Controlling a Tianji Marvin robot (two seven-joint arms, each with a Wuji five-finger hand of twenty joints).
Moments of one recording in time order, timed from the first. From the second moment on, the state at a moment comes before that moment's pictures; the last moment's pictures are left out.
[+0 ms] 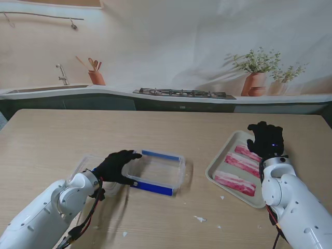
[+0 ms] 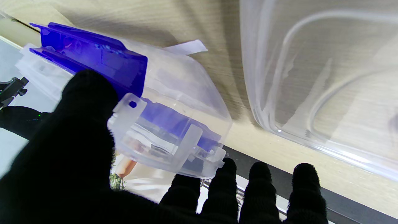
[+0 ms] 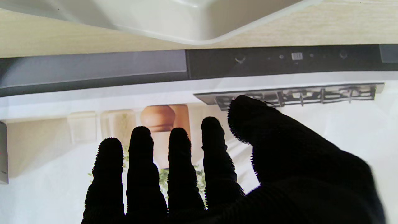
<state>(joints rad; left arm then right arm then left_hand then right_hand) 1.38 -1.07 -1.08 -1.26 0.64 -0.33 -0.05 -1.47 -1.08 1.39 -1.30 -1.00 0.07 -0.36 0.52 -0.54 0.46 -0.08 0.19 0.10 0.31 0.21 0.18 0.14 0.16 0.21 0.08 0.14 0.13 0.42 -0.08 0.29 0.38 0.45 0.63 -0.48 0.82 -0.15 0.50 0.05 0.43 0.51 0.34 0.12 0.77 0.37 0.31 0.19 0.63 0.40 0.03 0.19 0.93 0.57</state>
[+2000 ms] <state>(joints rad) 1.52 -1.08 -1.24 -1.45 0.49 -0.37 -0.07 -1.55 -1.09 1.45 -1.43 -0.94 -0.06 -0.39 0.52 -0.56 0.46 -0.08 0.25 -0.06 0.28 0.20 0.16 0.17 0.06 0.13 0.06 0.17 0.06 0.39 -0.09 0.32 0.20 0.53 0.59 -0.47 0.76 -0.15 0.53 -0.08 0.44 0.52 0.30 0.12 0.76 0.37 0.28 0.19 0.64 0.40 0.00 0.19 0.89 0.59</state>
